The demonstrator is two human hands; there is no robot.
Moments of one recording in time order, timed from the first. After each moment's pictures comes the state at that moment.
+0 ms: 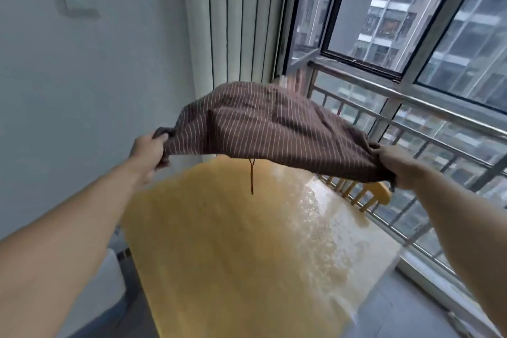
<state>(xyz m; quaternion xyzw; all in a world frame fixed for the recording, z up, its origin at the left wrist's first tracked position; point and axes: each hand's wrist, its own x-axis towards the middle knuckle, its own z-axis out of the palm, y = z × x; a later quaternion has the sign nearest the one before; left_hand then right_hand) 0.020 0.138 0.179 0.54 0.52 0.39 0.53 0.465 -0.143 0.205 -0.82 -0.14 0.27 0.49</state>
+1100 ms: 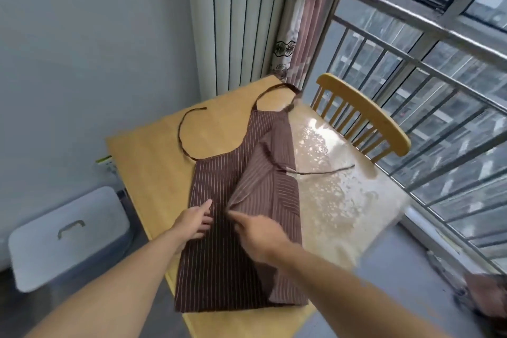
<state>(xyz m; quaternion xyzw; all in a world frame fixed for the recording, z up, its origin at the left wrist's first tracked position) -0.004 0.000 -0.085 0.49 0.58 0.01 0.65 0.153 -0.138 -0.007 -0.75 -0.59 0.30 0.05</state>
